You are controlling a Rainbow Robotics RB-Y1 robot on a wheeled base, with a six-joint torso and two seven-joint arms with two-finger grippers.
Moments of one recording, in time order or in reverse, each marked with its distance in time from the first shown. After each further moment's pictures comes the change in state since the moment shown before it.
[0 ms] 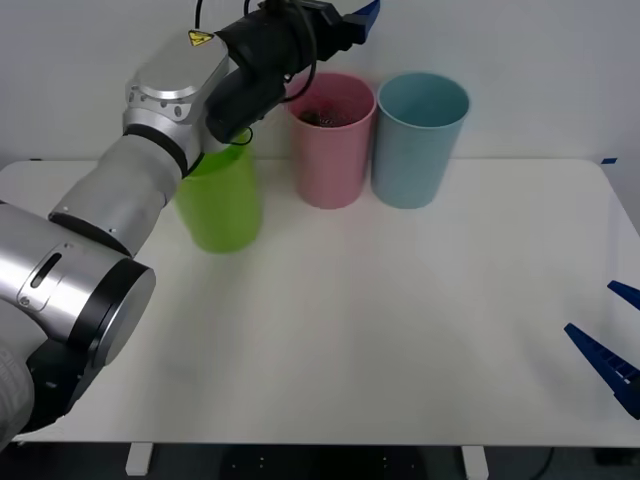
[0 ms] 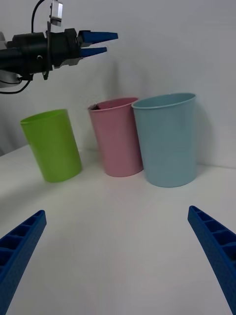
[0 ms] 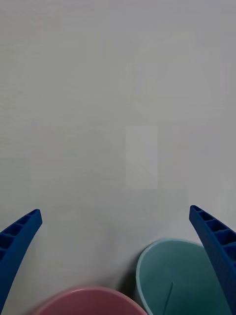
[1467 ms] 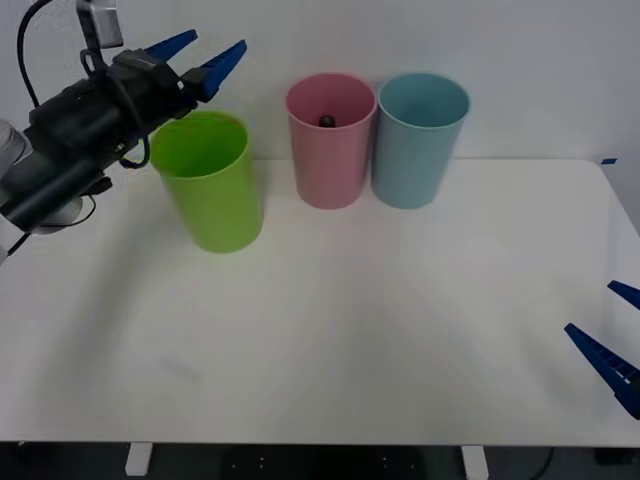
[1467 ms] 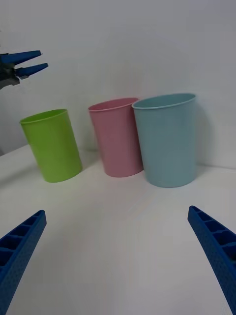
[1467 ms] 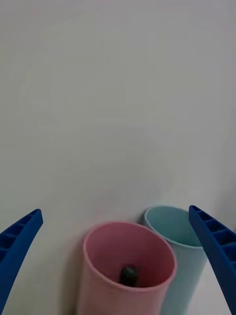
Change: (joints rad) right arm 0.000 0.000 0.000 0.000 0.000 0.000 0.000; left arm 0.589 0.486 -0.041 -0.665 0.534 -0.167 -0.093
